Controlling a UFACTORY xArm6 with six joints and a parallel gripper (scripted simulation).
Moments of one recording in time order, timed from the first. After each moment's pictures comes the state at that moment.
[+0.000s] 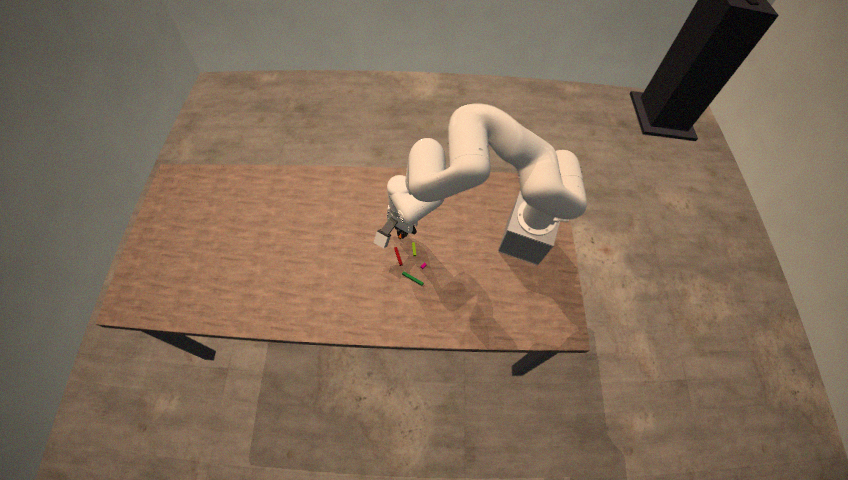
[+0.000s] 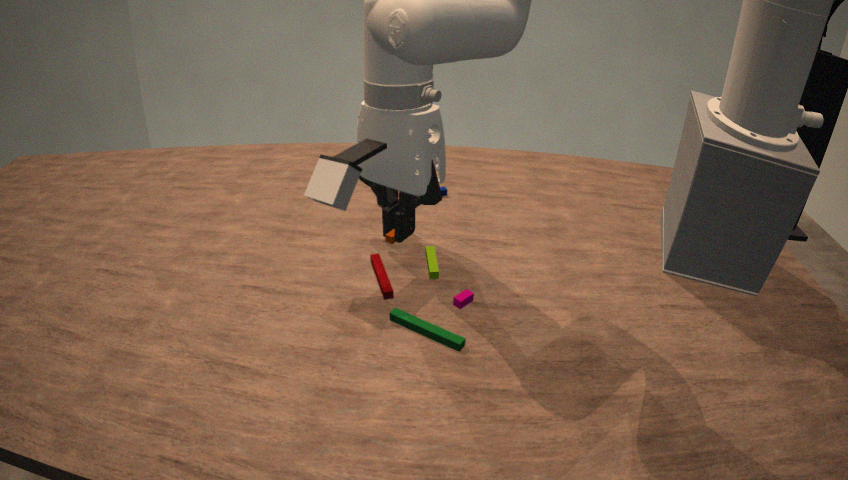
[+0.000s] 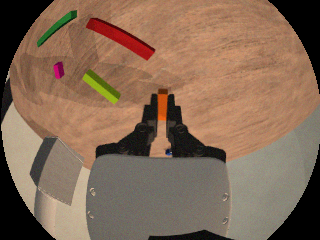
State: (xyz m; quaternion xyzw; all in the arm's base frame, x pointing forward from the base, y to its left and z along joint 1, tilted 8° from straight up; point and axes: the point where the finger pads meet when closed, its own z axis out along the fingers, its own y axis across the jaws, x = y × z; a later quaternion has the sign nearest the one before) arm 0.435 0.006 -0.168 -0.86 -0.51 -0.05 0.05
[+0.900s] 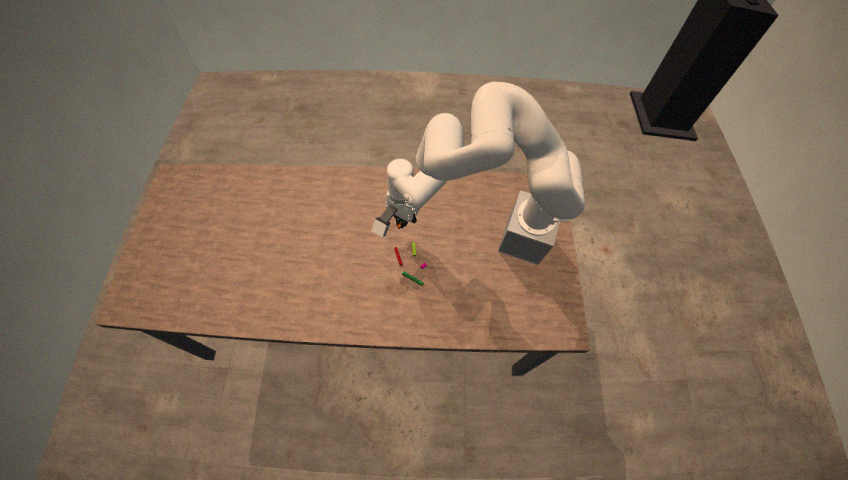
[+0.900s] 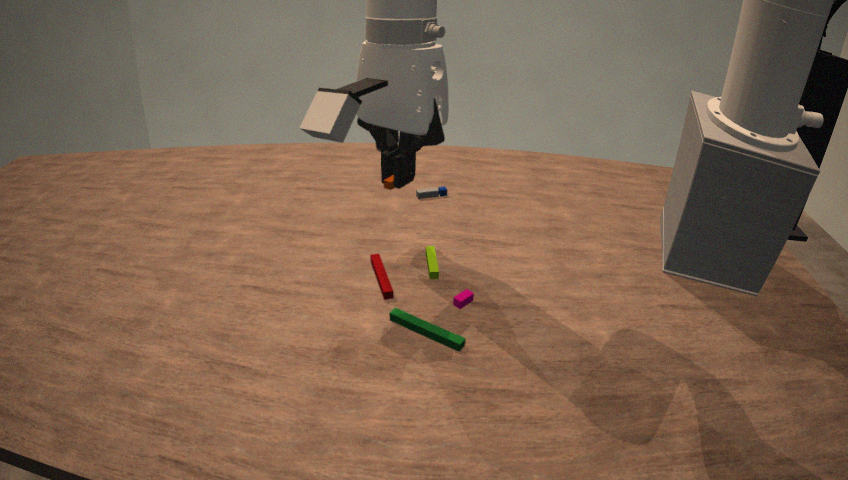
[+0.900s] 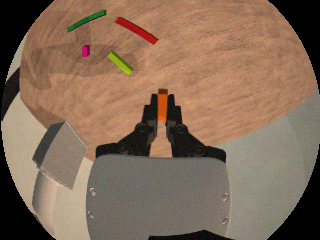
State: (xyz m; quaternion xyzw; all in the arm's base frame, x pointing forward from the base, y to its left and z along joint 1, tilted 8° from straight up) arm 0.433 -0.004 -0.096 -0.86 -0.51 -0.06 0.04
